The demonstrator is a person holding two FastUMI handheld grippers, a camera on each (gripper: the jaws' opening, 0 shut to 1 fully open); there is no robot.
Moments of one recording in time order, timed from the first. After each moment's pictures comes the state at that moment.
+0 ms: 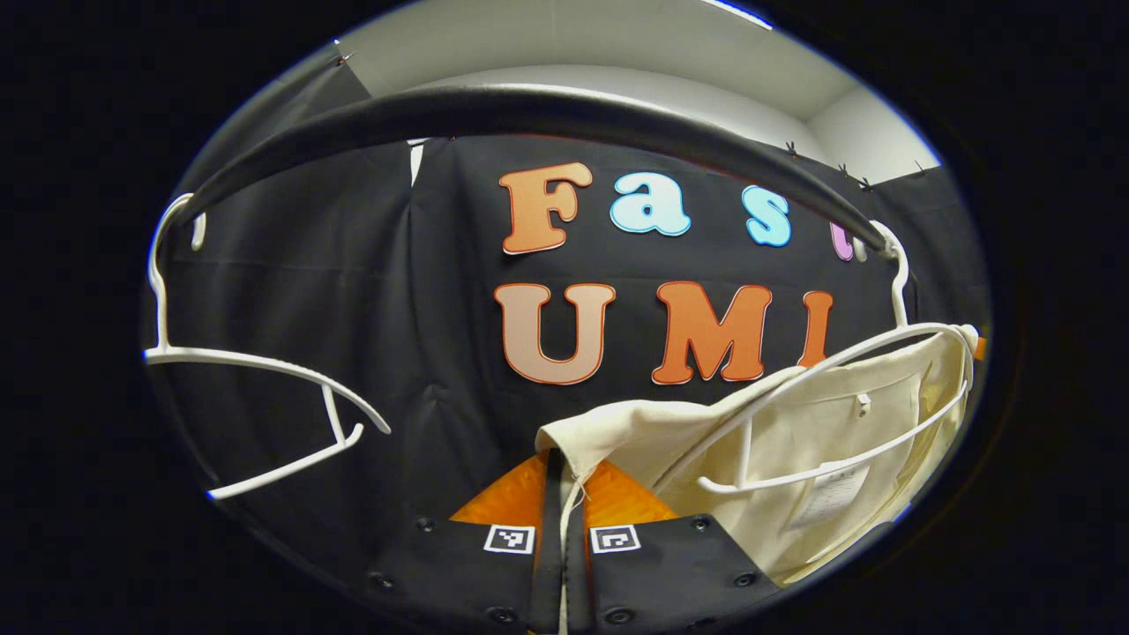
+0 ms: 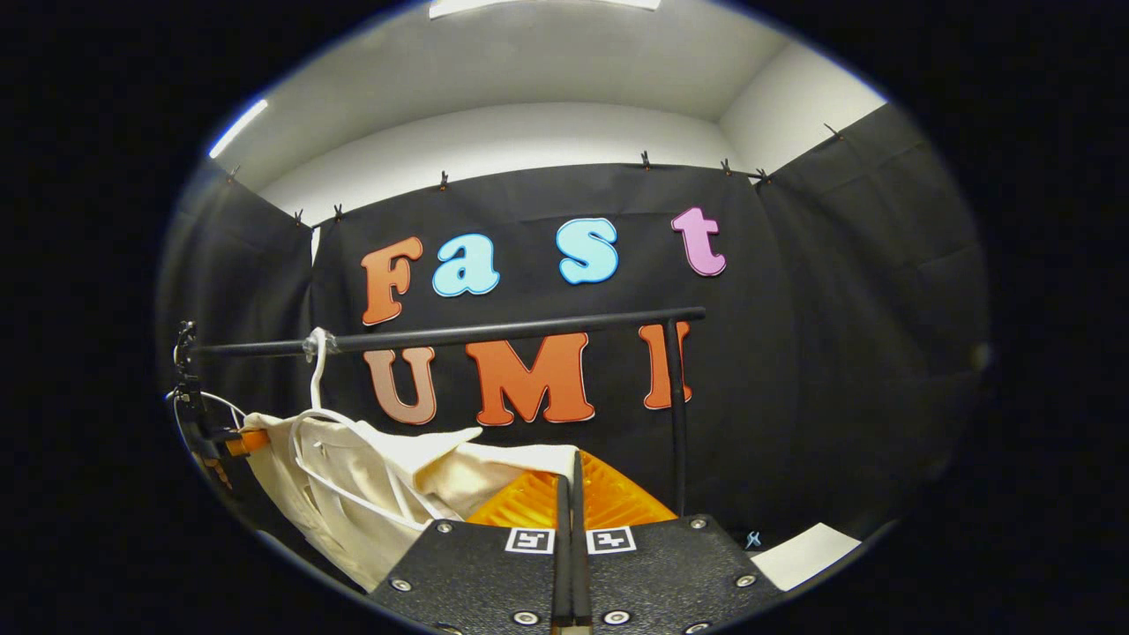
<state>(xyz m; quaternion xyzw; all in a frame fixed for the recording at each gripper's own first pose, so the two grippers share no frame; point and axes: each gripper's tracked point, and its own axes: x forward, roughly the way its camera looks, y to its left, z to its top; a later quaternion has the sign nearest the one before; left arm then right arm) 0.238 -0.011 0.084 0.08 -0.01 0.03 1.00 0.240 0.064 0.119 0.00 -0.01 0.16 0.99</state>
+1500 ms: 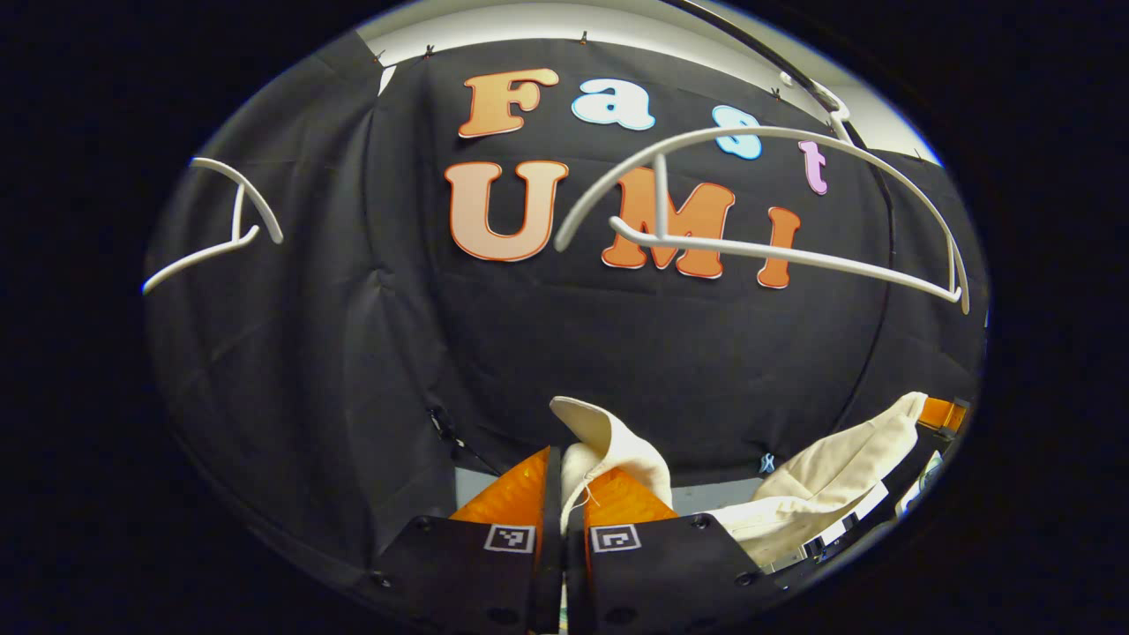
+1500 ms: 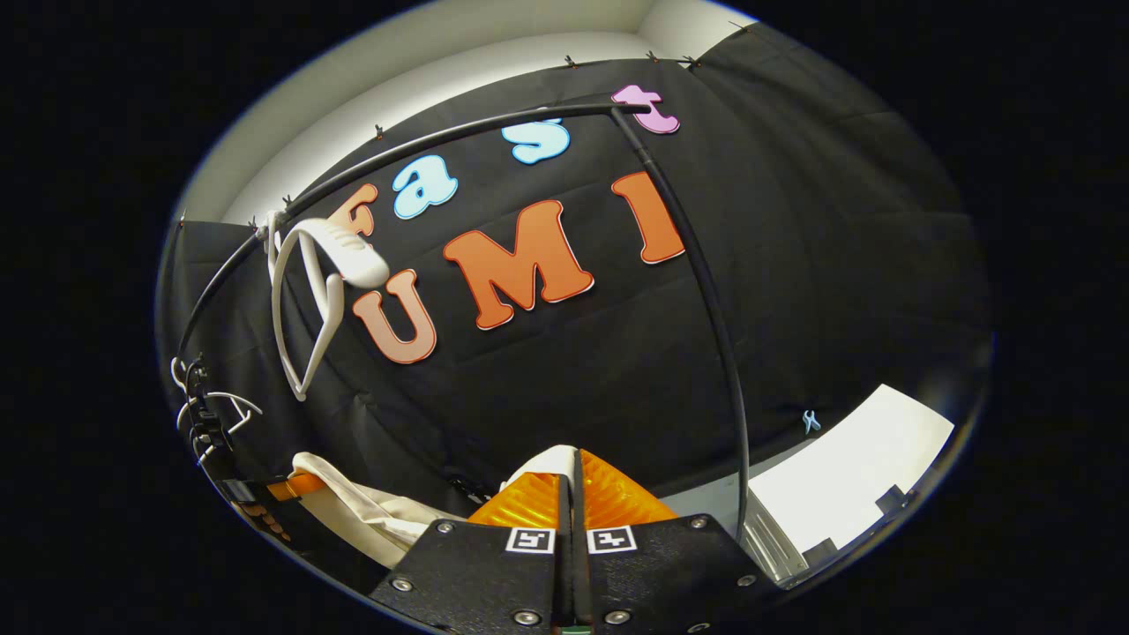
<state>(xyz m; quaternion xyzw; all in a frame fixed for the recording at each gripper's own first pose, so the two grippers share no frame) 0.233 -0.085 -0.101 0.04 0.15 -0.03 0.99 0.235 0.099 -0.097 0.12 0.15 0.15 0.97</state>
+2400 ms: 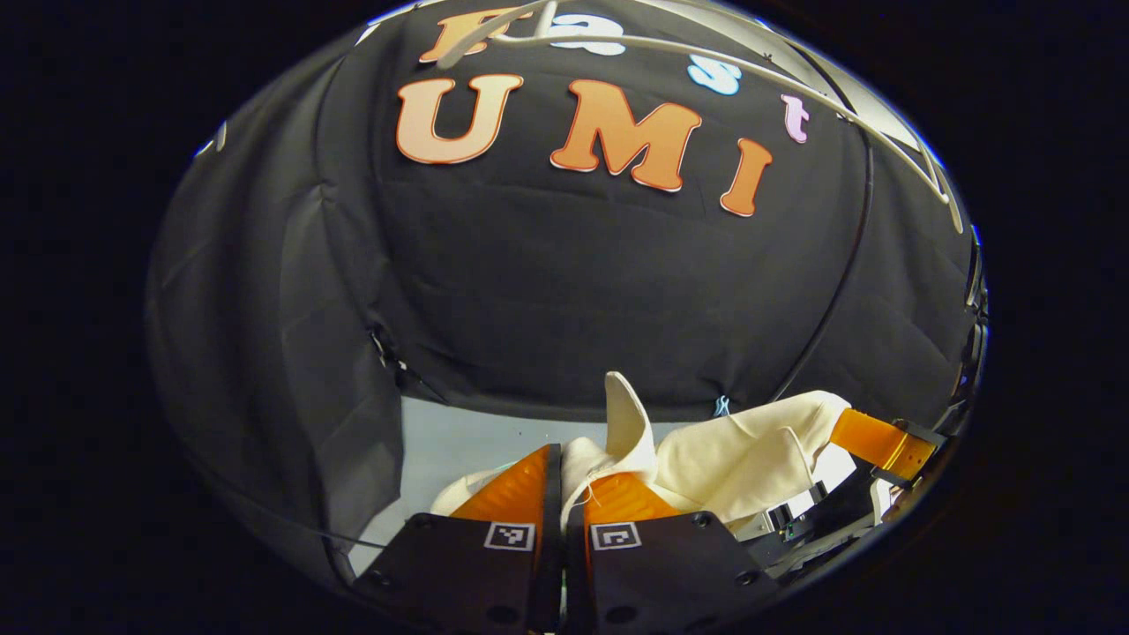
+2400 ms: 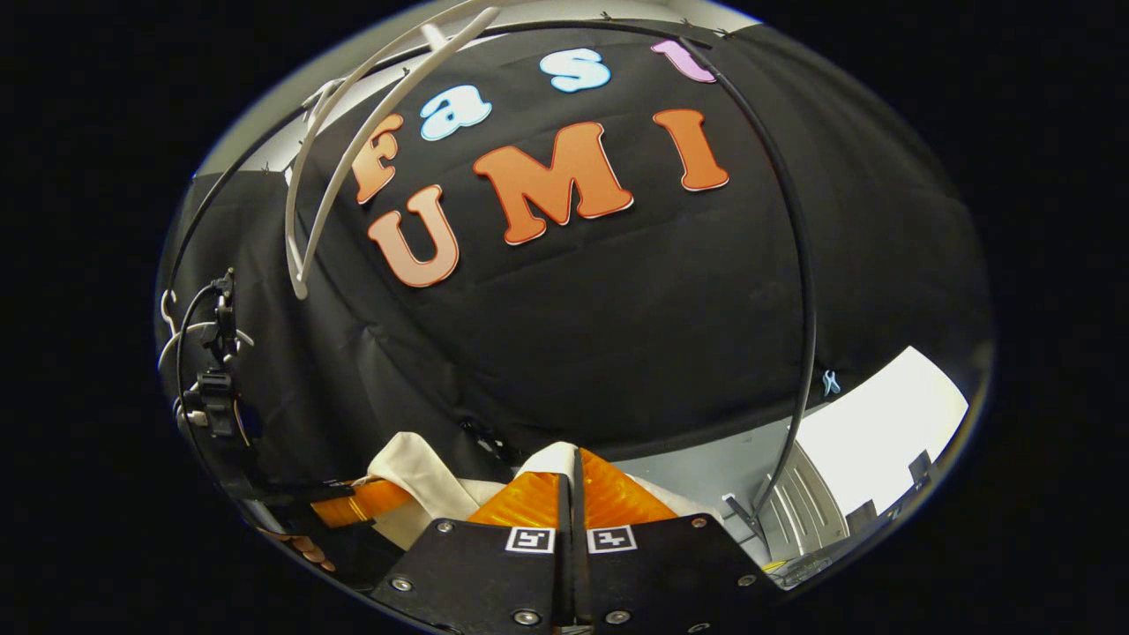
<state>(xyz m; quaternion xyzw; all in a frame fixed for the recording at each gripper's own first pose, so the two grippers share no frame) 0.219 -0.138 -0.228 0.00 0.28 -0.08 0.96 0.204 0.192 -0.208 0.08 0.24 0.18 0.95</state>
